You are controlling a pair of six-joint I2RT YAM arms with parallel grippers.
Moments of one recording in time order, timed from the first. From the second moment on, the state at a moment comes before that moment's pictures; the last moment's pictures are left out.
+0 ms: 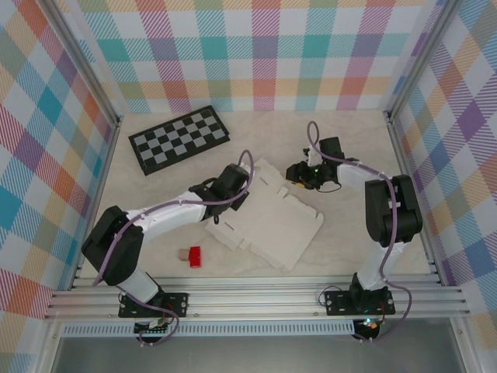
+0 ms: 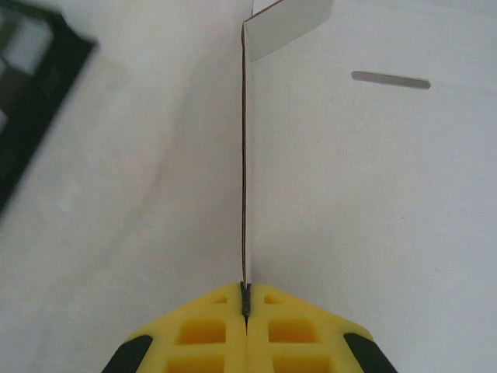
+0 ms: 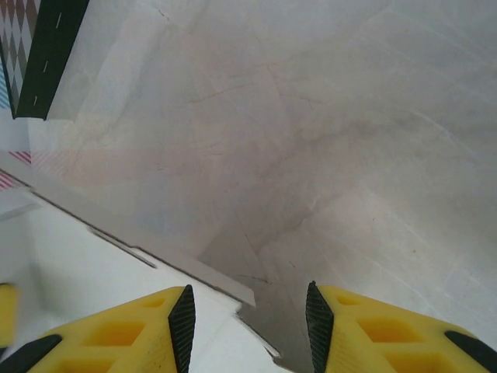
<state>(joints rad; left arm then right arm) -0.75 1.59 1.07 -0.31 -0.38 0.12 0.20 1.84 1.14 -0.31 -0.66 0.45</state>
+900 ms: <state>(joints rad) -0.96 1.69 1.12 -0.32 -0.78 0.52 0.17 1.75 1.02 -0.15 -0.69 0.20</state>
